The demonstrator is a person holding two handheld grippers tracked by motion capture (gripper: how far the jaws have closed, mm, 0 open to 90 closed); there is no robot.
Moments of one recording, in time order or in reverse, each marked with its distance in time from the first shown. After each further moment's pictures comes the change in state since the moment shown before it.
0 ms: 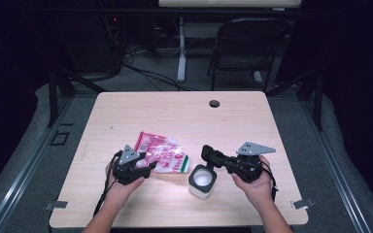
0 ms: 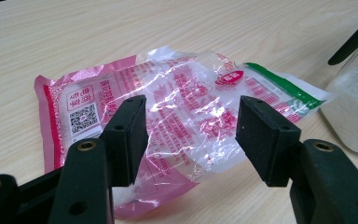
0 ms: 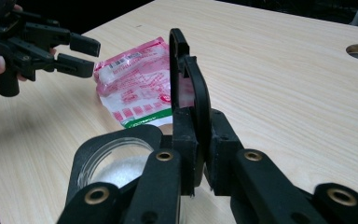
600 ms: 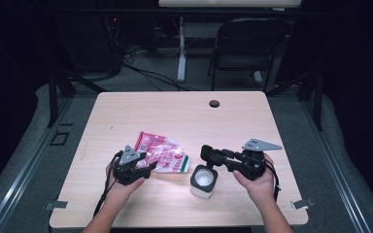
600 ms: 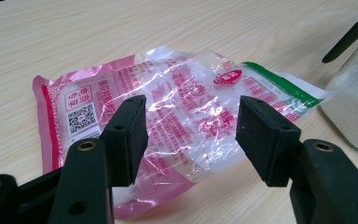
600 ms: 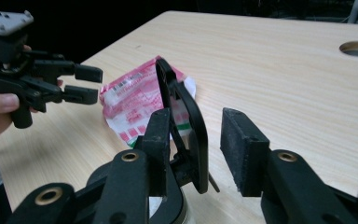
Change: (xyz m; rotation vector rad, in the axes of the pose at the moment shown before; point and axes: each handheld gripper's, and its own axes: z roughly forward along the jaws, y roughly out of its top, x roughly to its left) left arm -0.001 0.000 0.000 0.002 0.001 0.003; right arm -0.006 0.006 -0.006 -0.046 0.011 0.120
